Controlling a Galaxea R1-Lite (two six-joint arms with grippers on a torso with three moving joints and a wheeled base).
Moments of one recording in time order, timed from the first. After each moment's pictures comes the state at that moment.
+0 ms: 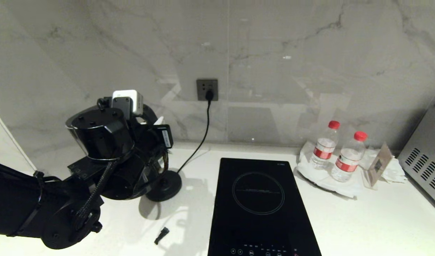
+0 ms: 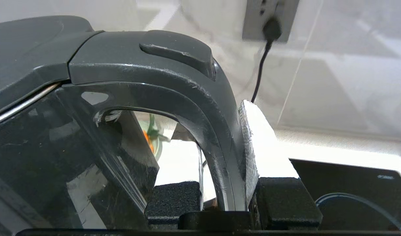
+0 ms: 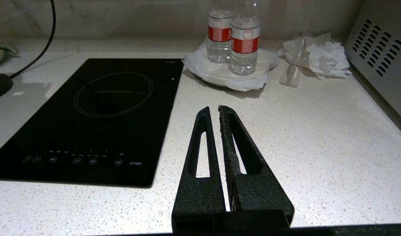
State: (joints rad) left arm -0.56 1.75 -0.73 -1.08 0.55 -0.01; right arm 0.00 0.00 0.00 0.00 0.00 -0.01
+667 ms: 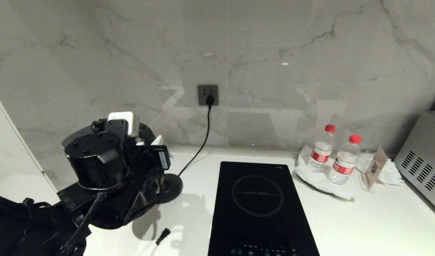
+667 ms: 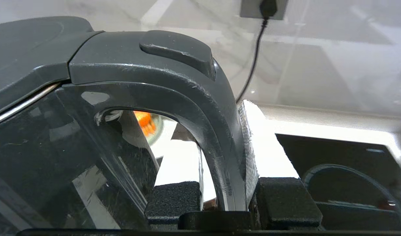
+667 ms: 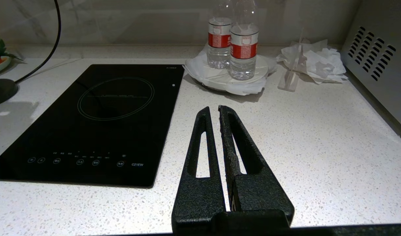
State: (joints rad) left arm -0.61 1.71 -0.56 -1.14 0.60 -0.07; right arm 0.00 0.00 0.00 0.00 0.00 -0.01
